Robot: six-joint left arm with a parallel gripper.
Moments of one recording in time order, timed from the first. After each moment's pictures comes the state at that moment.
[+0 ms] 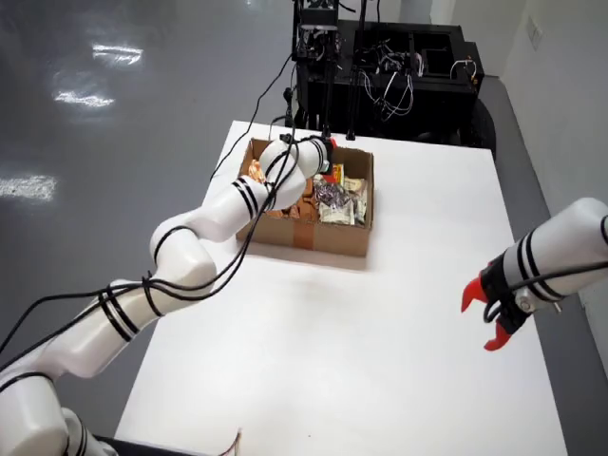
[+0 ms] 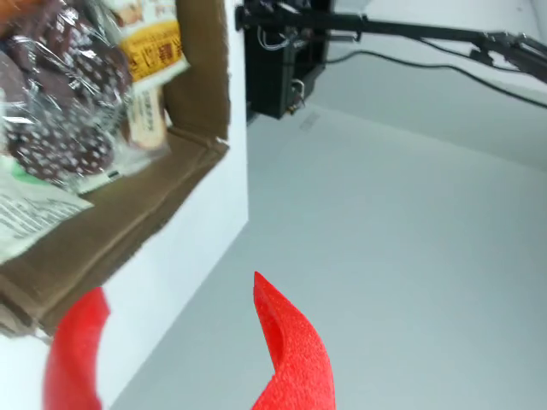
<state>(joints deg) -40.4 76.6 7.1 26.6 34.6 -41.3</state>
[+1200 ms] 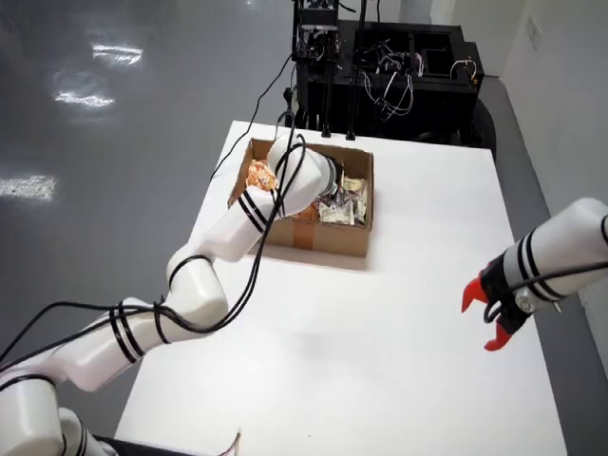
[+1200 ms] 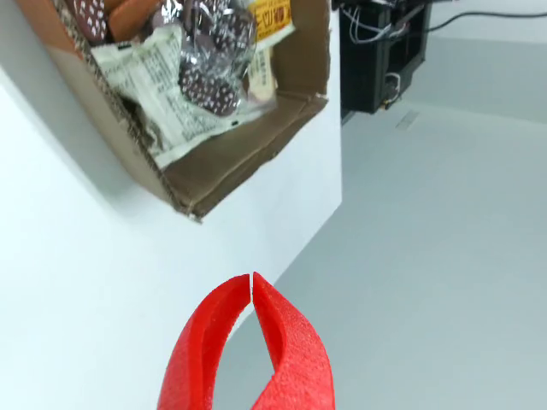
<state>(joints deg) -49.2 80.9 -20.0 21.2 73.5 -28.4</state>
